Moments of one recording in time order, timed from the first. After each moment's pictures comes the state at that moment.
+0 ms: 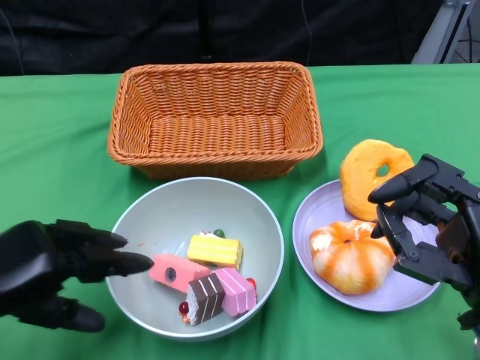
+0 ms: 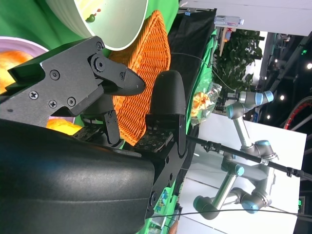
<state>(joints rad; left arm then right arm) -0.35 0.61 -0.01 0.82 1.08 -1.37 0.39 0.07 -0.05 -0.01 -0.22 0.08 -0.18 0.12</state>
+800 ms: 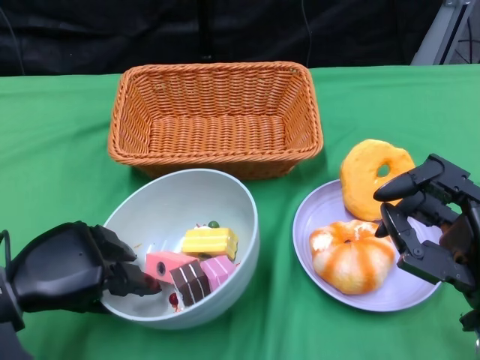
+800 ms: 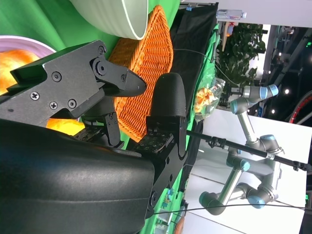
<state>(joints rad) -0.71 0.60 -0.85 1.16 1.38 -0.99 1.15 0.08 -0.04 -0.03 -0.22 0.08 -0.16 0.11</state>
